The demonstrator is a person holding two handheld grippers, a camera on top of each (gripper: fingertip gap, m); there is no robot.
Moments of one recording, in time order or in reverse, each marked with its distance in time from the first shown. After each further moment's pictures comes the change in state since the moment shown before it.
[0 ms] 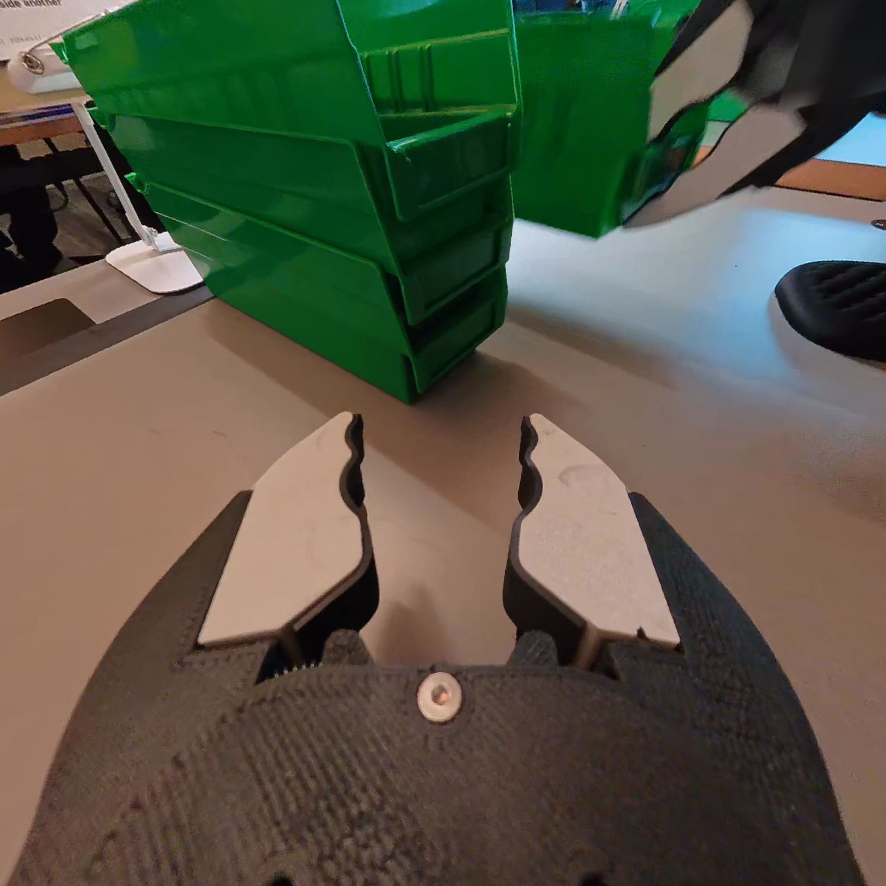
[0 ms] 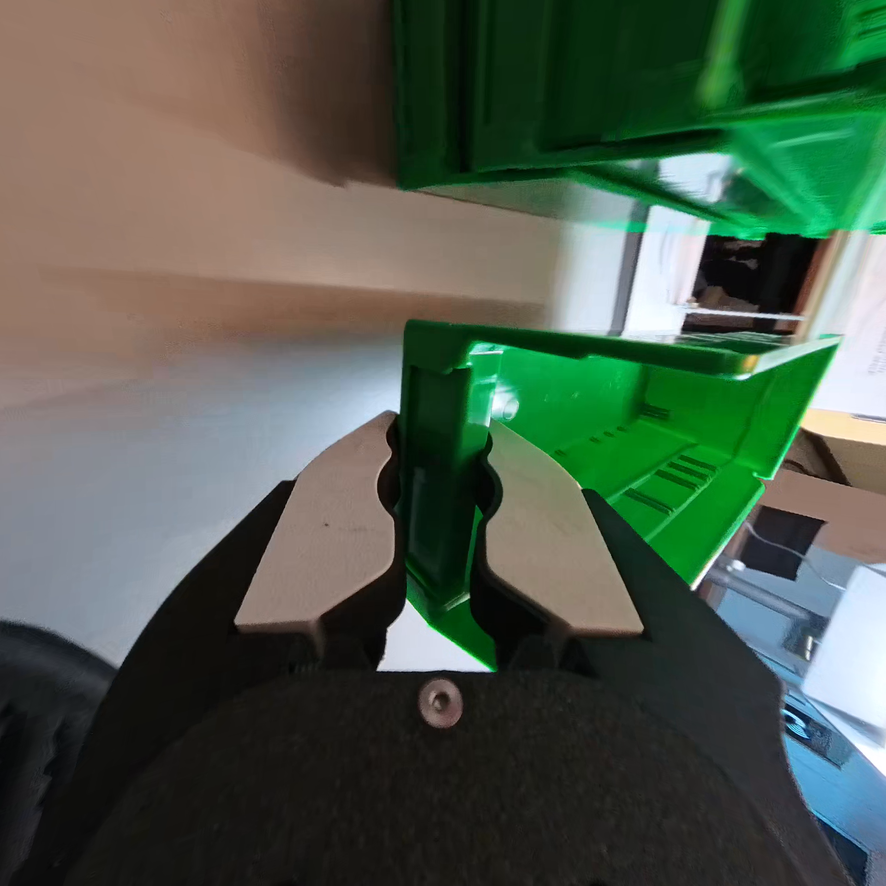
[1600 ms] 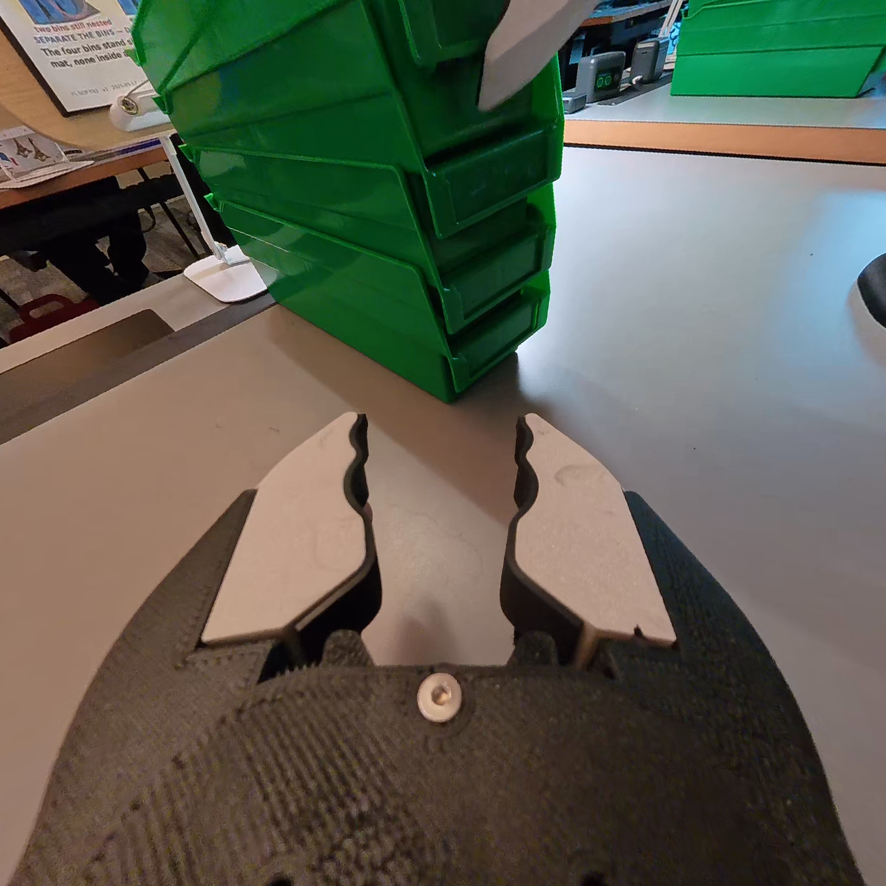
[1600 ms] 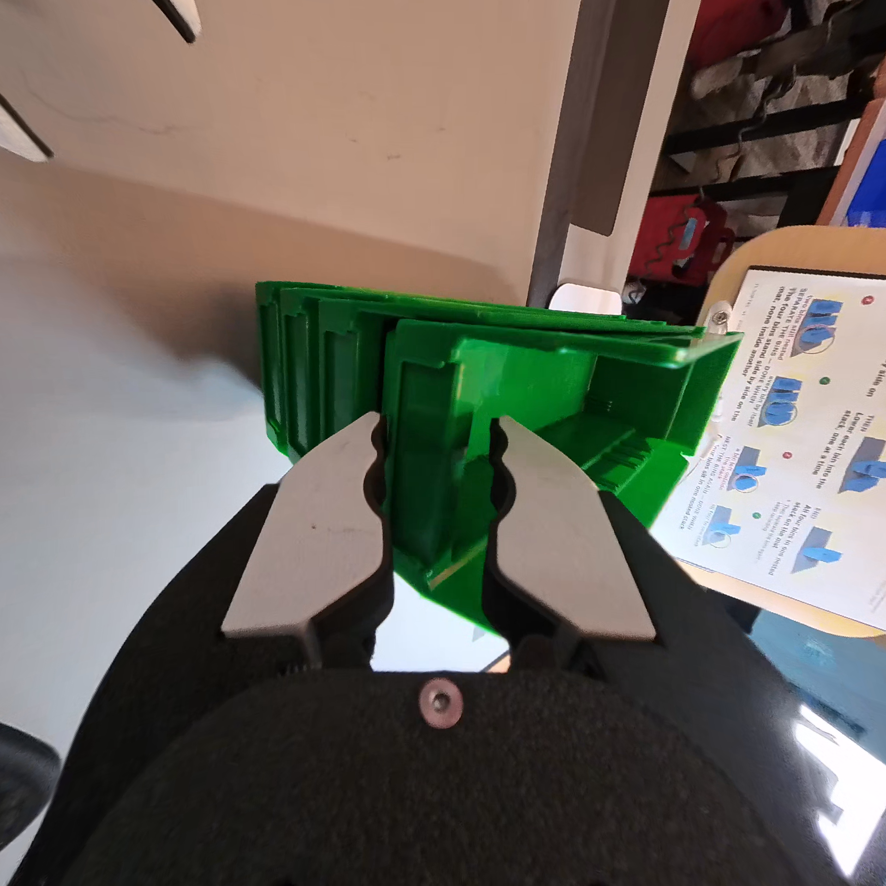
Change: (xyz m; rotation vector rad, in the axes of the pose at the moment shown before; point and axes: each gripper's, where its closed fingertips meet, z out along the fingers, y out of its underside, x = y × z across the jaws) left arm -0.013 -0.002 -0.006 0.005 -0.111 0.051; right arm 0.094 -0.143 -0.002 0.018 -0.053 -0.084
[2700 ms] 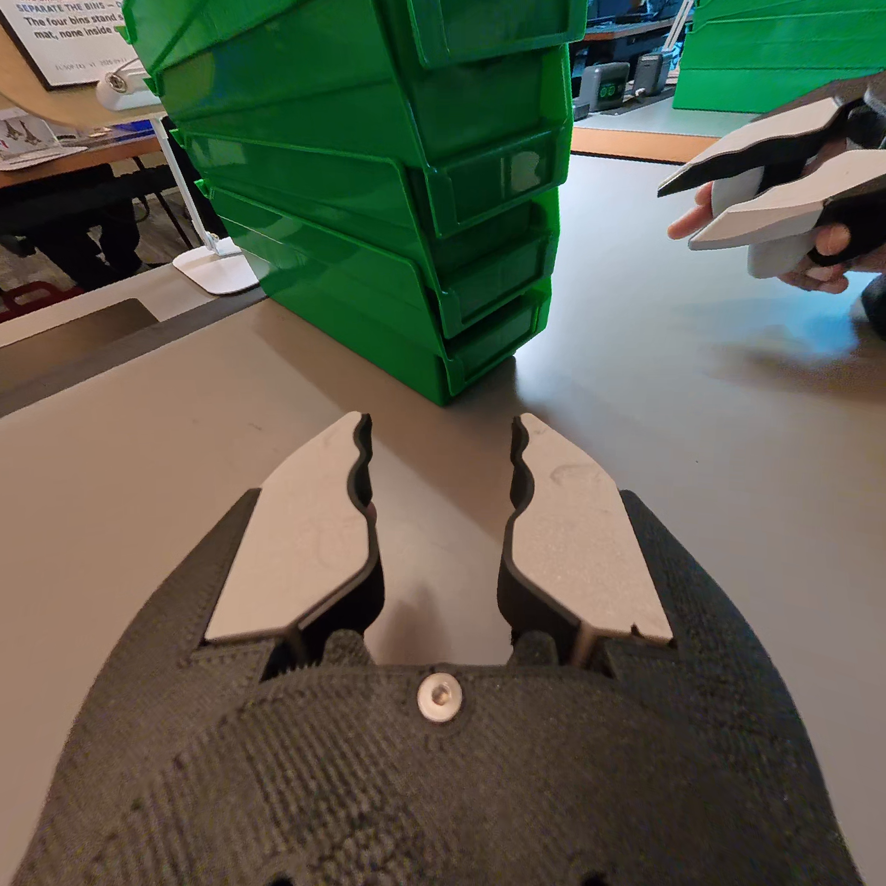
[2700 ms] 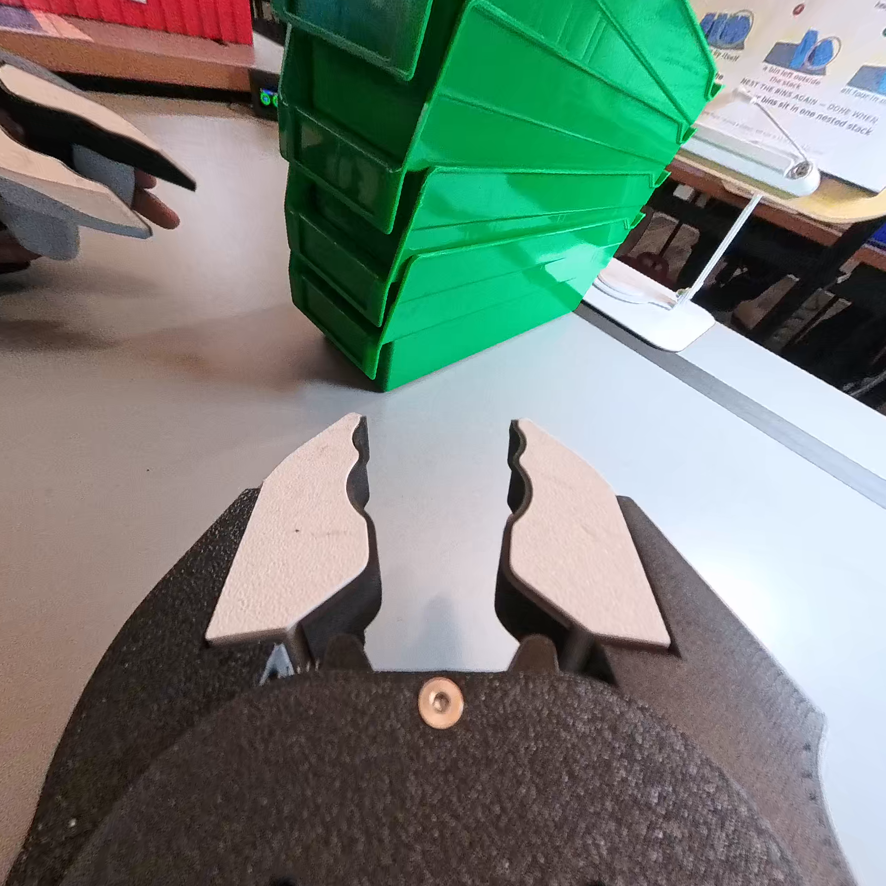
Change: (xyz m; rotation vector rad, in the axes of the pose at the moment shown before) left arm 0.002 0.004 0.011 0.010 -0.002 -0.036; right arm -0.113 0.124 0.006 0.701 0.204 0.917
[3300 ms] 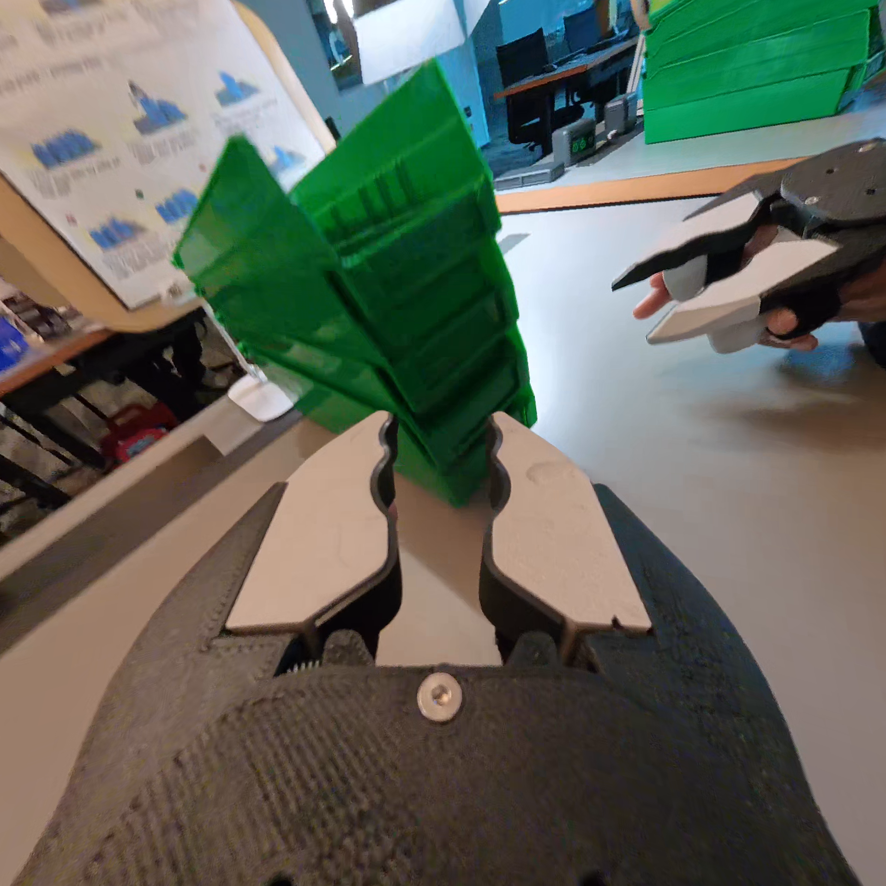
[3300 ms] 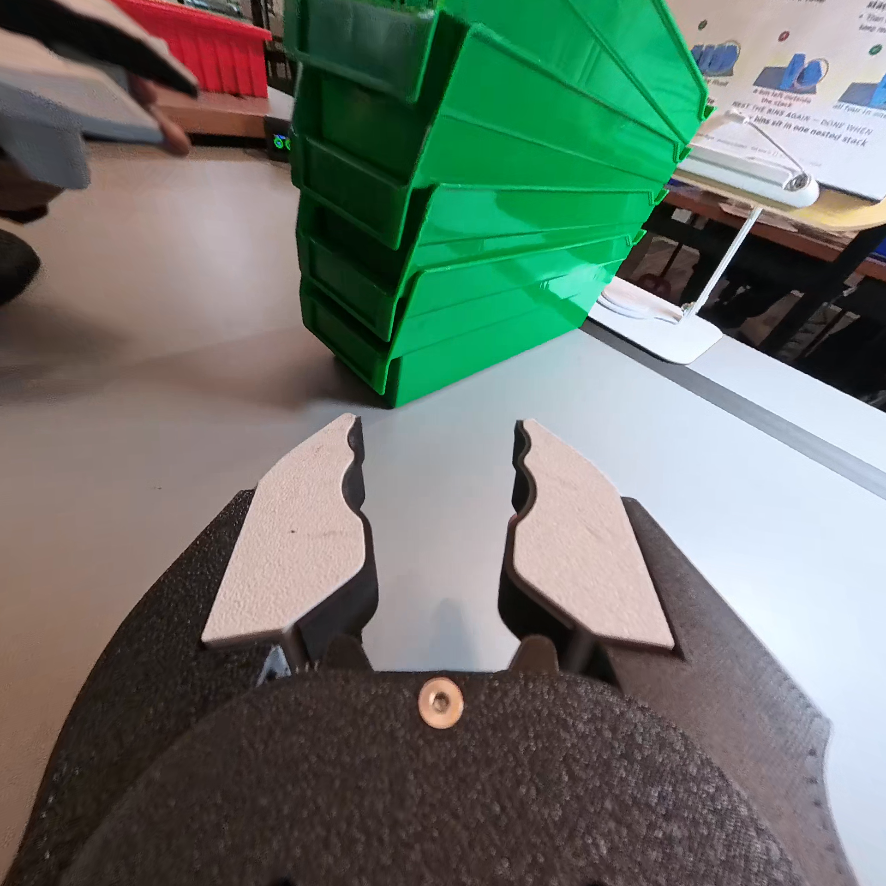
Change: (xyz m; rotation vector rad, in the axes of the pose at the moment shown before) left arm 0.018 -0.074 0.006 0.084 -0.017 0.223; right arm -0.004 -0.003 0.002 0.064 -0.010 0.031
